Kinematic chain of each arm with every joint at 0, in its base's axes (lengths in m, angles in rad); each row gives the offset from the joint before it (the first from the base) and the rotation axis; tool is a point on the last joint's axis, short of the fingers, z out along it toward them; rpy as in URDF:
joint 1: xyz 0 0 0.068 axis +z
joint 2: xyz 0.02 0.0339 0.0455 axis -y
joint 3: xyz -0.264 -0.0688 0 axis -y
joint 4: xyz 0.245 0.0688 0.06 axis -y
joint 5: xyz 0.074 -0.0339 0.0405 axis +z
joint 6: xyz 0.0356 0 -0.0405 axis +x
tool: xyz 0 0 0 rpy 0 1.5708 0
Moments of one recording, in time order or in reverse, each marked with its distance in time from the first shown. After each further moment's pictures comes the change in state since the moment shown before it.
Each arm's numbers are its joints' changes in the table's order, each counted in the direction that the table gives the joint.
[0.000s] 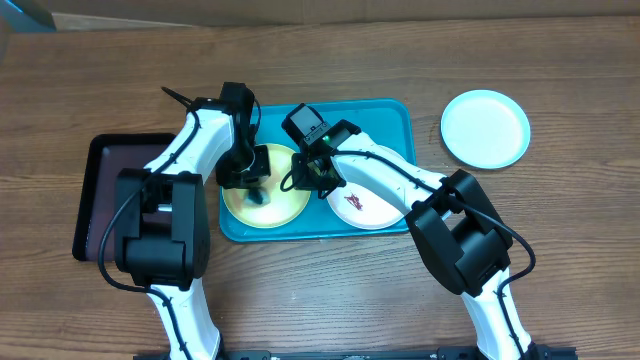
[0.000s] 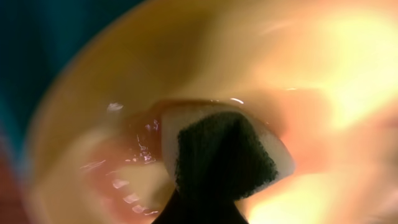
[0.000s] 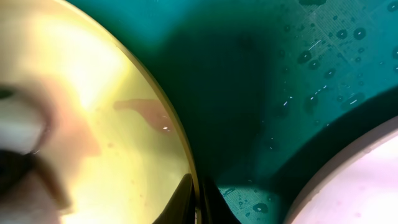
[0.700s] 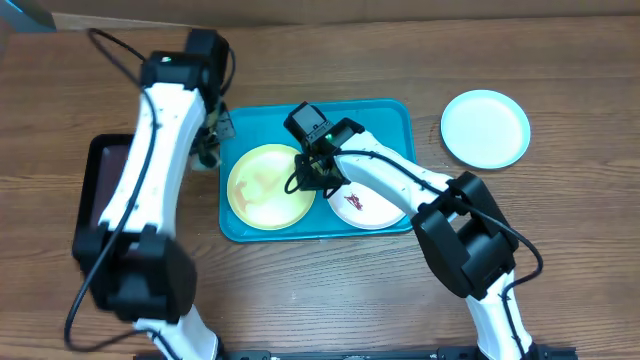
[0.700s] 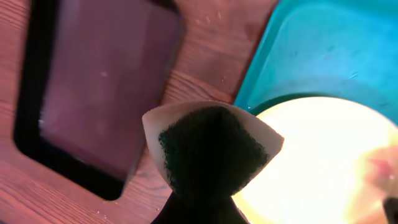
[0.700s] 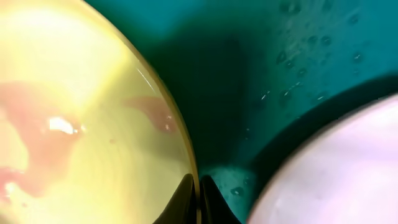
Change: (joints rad) left arm 0.027 0.208 0.343 -0.352 0.353 -0.197; right arm -0.003 0.043 -0.006 -0.031 -0.027 -0.092
